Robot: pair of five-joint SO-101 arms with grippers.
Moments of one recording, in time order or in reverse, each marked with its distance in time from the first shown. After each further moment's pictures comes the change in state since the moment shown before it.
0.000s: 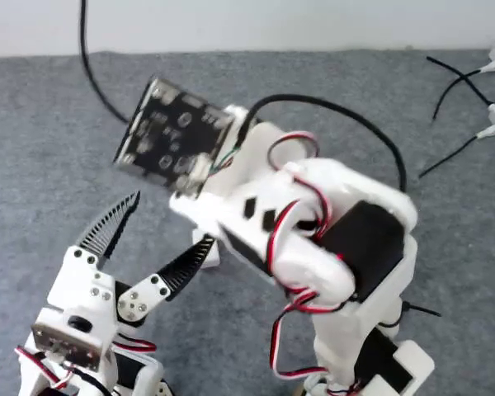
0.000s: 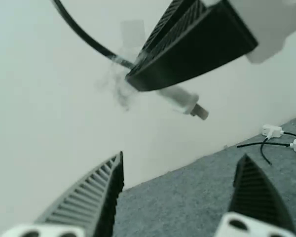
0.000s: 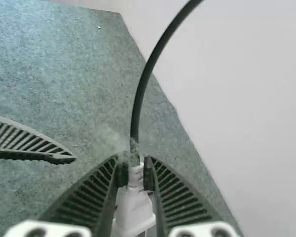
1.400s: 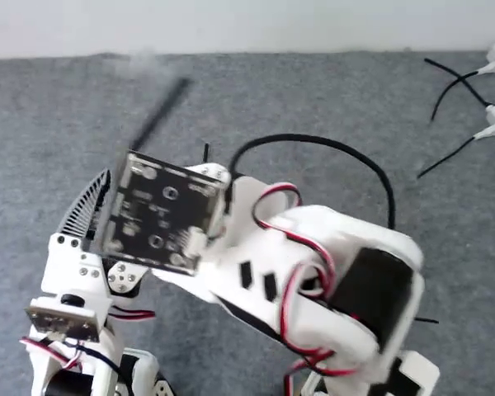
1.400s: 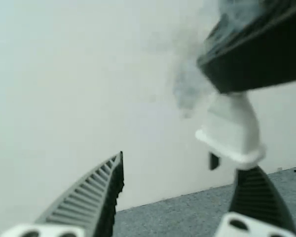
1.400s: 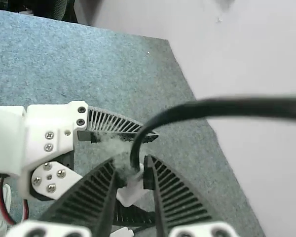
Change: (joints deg) left arm -11.2 0.0 7.7 -12.6 3.0; right arm -11.3 -5.2 2.2 3.1 -4.4
